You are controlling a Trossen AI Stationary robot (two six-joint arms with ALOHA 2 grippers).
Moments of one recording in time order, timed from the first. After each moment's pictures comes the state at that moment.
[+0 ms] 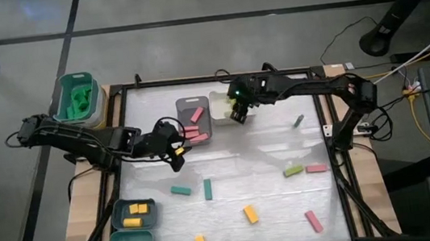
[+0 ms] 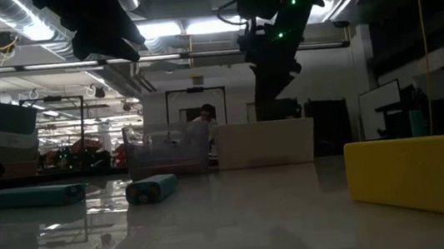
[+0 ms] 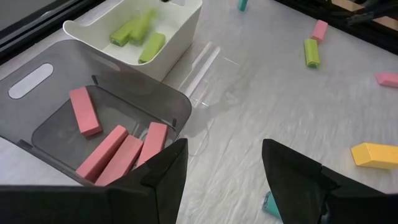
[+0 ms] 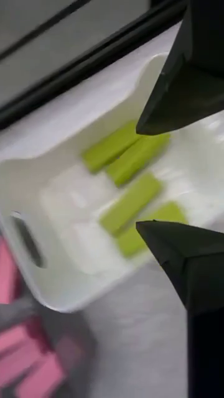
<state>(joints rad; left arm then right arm) -0.19 1.12 0.84 -0.43 -0.43 -0.56 -0.31 1.70 1.34 -0.65 0.22 0.11</state>
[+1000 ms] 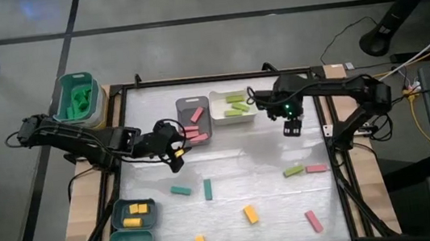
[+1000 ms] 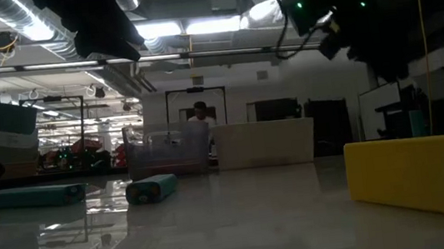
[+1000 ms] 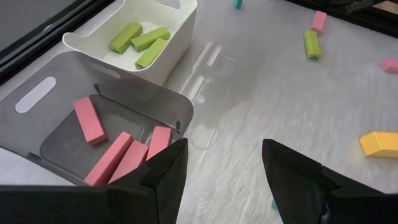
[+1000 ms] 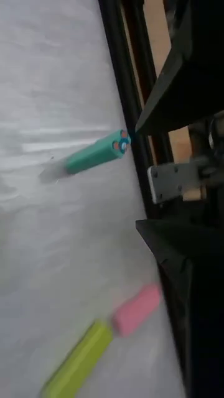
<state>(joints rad) -0.19 1.12 0.84 -0.43 -0.43 -0.48 -0.31 1.58 1.26 -1.55 0.08 -0.05</state>
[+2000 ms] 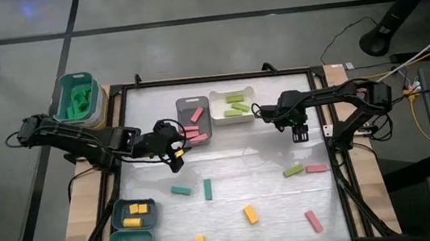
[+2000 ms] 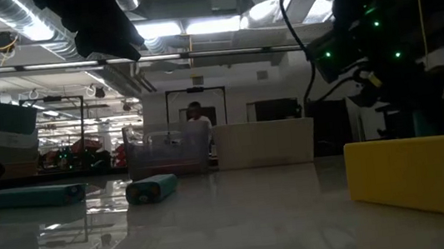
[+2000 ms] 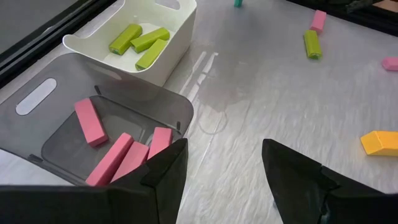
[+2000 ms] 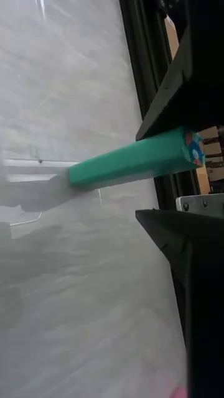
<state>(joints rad) -0.19 1.12 0.84 -0.43 -0.43 -0.47 -0.31 1.57 0.89 -1.25 0.25 -0.16</state>
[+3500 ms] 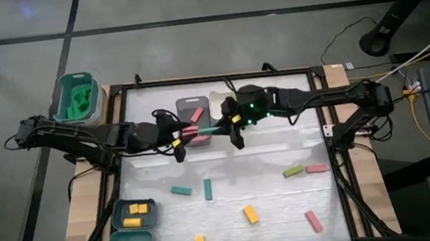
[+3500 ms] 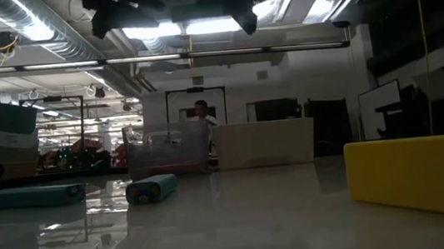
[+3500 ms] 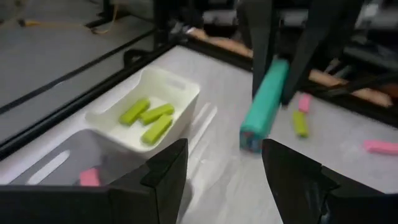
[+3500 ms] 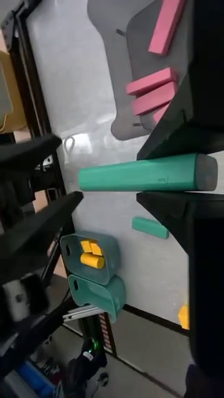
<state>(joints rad) -0.15 1.08 0.84 -0.18 -0.51 -0.38 -0.10 1.57 1.30 -0.18 -0.26 0.20</state>
